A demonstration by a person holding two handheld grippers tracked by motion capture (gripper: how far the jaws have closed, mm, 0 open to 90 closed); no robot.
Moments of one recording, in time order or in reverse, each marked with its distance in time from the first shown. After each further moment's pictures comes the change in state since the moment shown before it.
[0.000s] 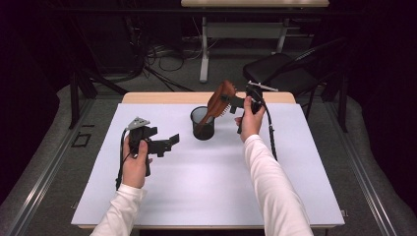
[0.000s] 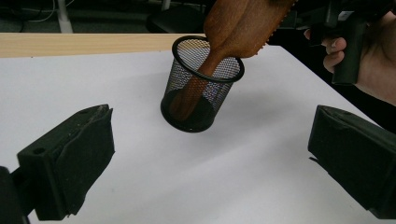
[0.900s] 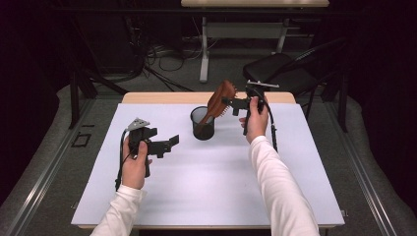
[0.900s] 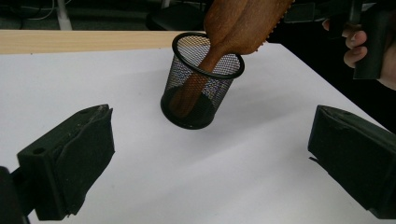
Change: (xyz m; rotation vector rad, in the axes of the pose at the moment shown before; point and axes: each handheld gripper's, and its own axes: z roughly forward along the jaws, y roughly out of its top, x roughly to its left) left arm 0.001 -0.002 0.000 0.008 -0.002 -0.002; right arm 0.010 0.006 -0.018 0.065 -0.042 -0.132
